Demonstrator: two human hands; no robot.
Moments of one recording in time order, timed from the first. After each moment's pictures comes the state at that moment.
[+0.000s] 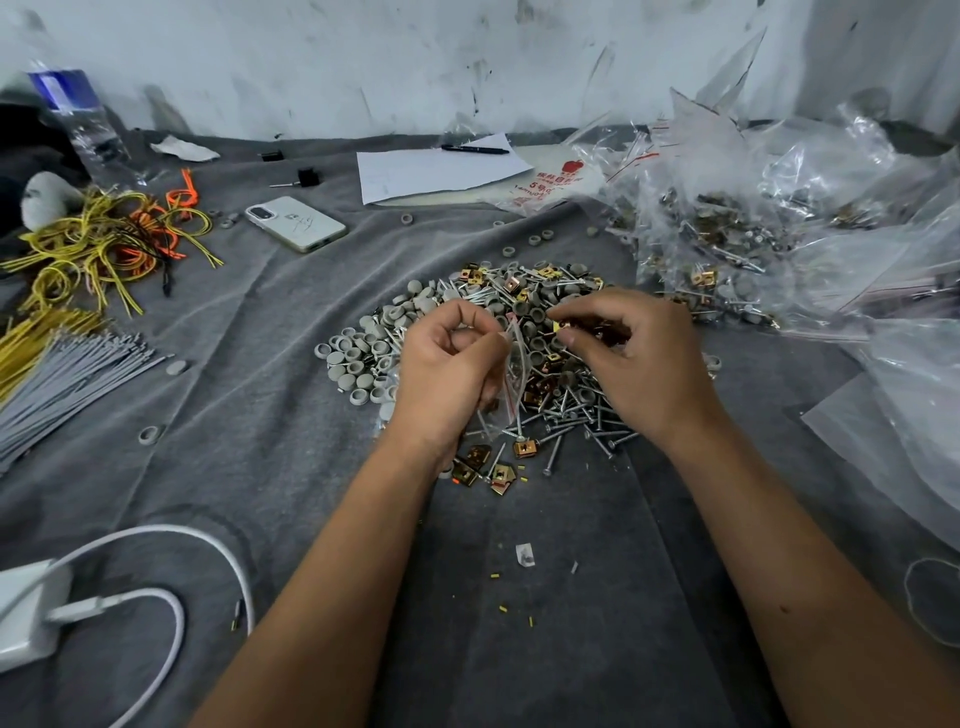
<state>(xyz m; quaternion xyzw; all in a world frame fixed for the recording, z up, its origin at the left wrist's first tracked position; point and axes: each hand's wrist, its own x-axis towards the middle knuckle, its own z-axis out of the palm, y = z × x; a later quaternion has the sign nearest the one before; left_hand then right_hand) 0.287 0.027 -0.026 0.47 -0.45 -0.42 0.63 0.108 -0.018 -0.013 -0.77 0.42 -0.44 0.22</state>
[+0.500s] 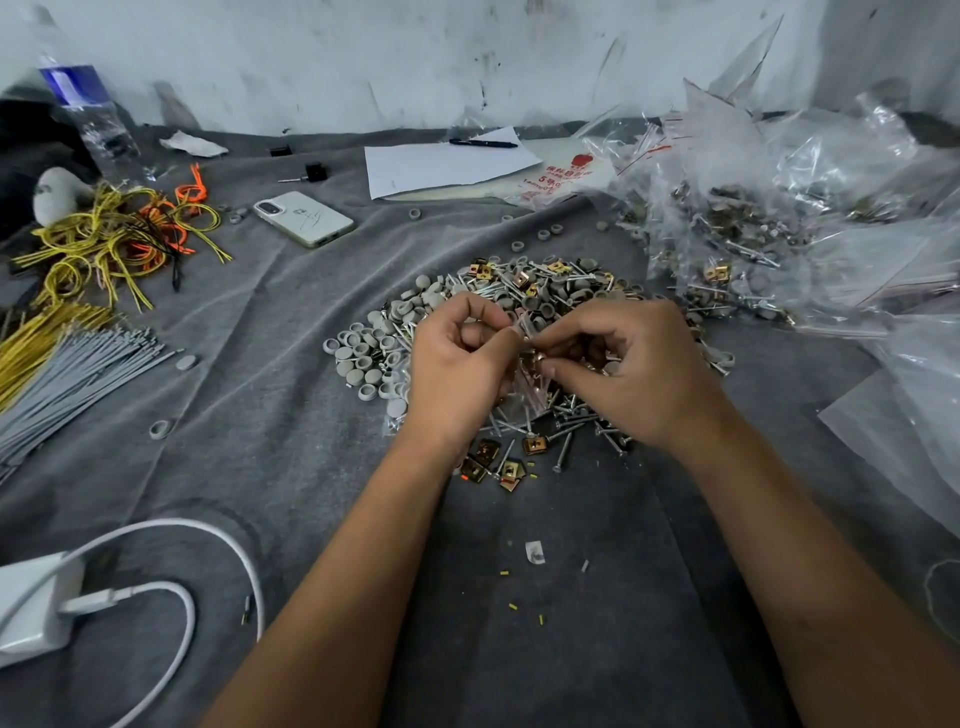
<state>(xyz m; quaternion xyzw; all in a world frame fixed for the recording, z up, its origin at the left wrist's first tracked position) 0.282 0.026 -0.024 0.51 -0.45 -0.37 0.63 0.112 -0.009 -0.009 -0.82 0.33 -0.40 0.23</state>
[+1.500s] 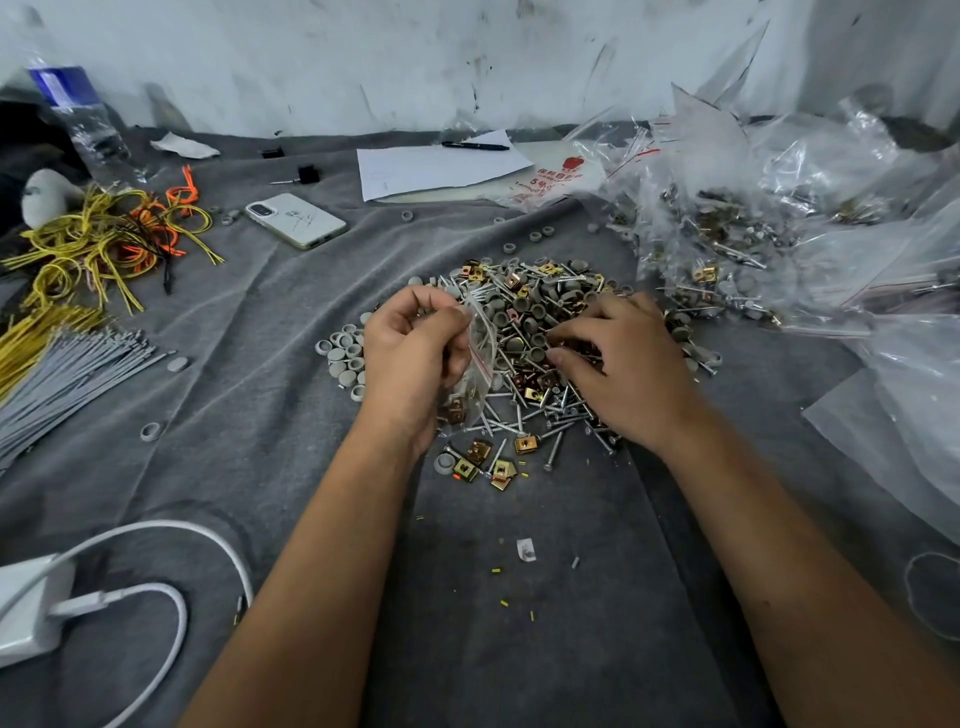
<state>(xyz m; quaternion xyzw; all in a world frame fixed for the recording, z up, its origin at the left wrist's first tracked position) 0.308 0.026 -0.022 0.45 -0.39 -0.43 0.68 0.109 -0.029 -0.032 -0.83 0.48 -0.28 0.07</state>
